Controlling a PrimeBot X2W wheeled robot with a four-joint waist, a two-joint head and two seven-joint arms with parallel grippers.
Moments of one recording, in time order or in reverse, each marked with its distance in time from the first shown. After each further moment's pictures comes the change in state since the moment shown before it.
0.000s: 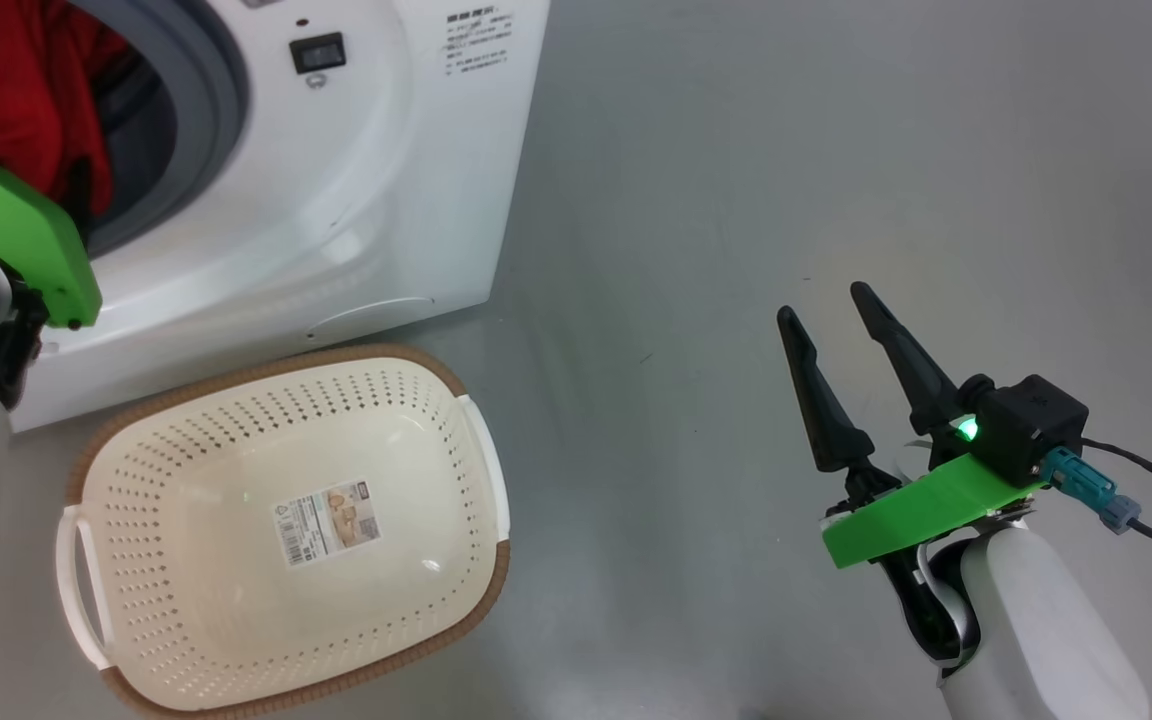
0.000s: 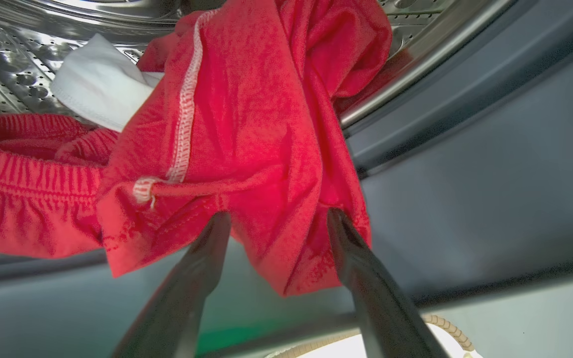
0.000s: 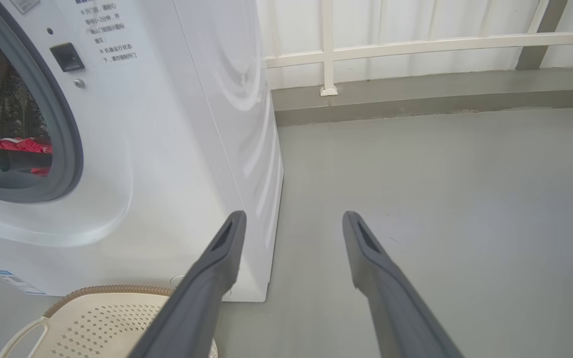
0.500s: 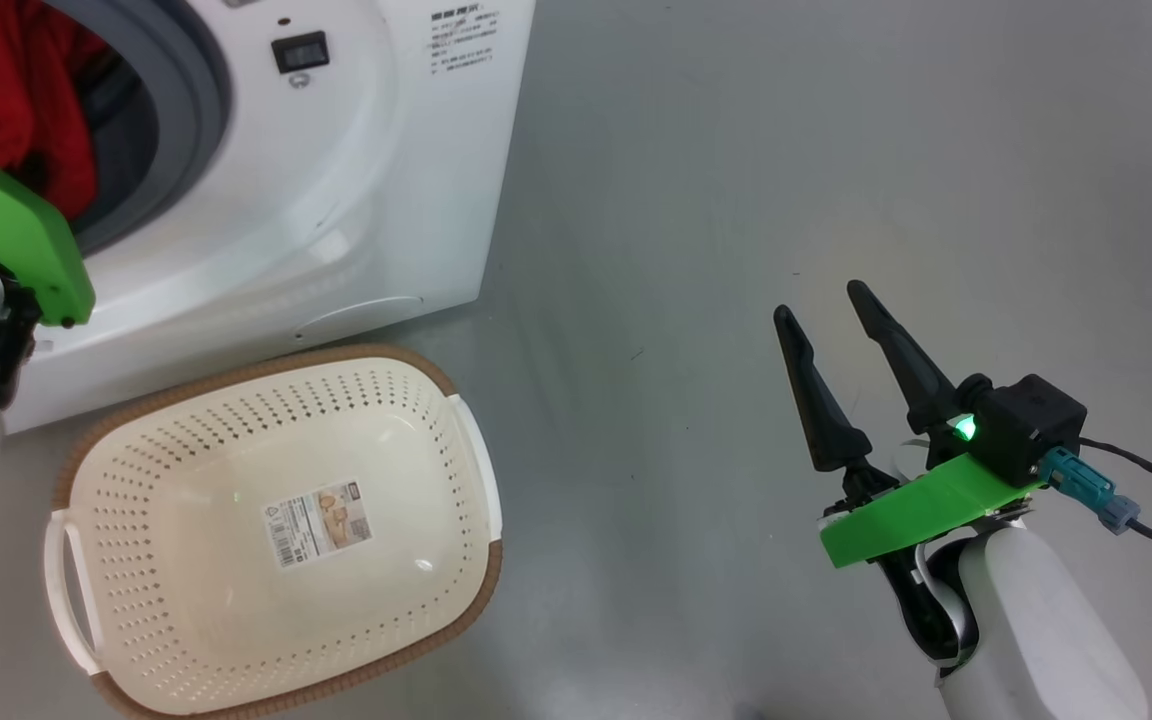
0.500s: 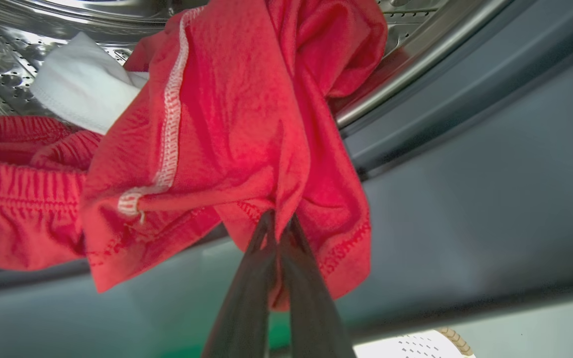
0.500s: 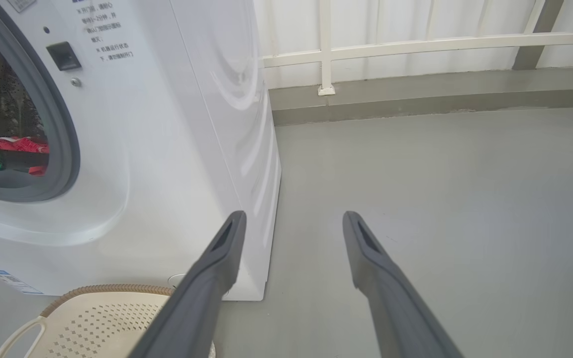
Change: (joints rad) left arm -0.014 0.011 -0.063 0.018 -0.061 0.000 -0.018; right arm 0.000 0.002 0.007 -0.006 0.000 0.000 0.000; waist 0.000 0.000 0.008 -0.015
